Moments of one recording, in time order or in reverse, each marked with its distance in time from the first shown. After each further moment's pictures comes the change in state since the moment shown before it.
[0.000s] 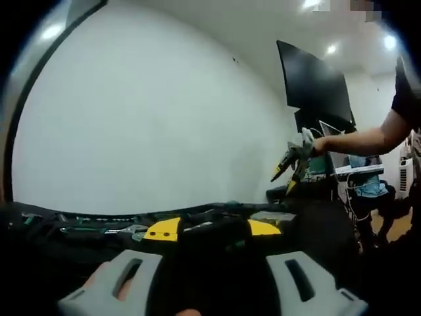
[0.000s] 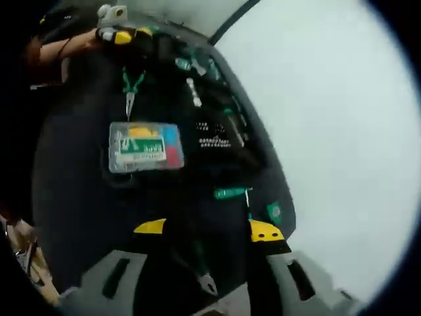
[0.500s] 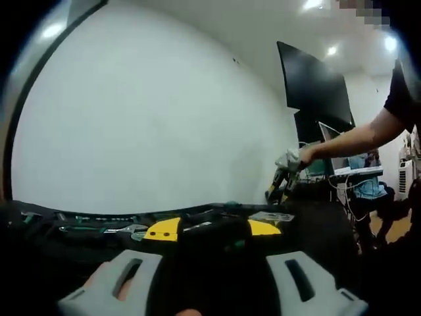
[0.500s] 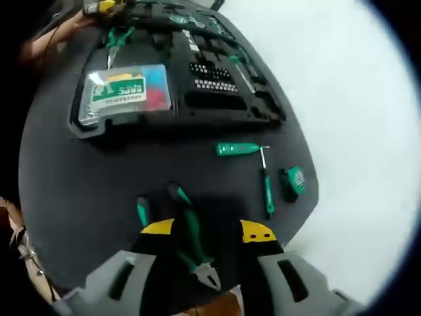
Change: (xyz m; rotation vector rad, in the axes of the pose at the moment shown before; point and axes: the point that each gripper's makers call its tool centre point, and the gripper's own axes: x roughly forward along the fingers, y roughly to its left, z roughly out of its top) left arm -0.002 -0.005 0.003 -0.008 -0.004 -0.004; right arm 0.052 -0.003 -0.055 0.066 0.110 0.130
